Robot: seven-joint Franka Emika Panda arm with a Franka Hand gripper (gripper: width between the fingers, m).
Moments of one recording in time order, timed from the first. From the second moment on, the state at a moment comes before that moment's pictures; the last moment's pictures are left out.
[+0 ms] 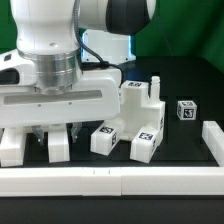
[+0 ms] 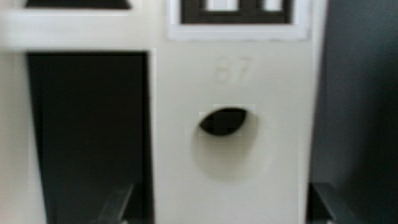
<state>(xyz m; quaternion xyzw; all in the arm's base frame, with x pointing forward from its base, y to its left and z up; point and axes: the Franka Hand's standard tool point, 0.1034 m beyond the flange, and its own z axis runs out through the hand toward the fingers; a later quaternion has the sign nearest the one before) 0.554 -0.112 0.005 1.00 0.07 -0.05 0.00</state>
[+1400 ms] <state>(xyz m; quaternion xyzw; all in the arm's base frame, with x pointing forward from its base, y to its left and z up) 0.565 -0.110 0.078 1.00 0.05 -0.04 -0.02</state>
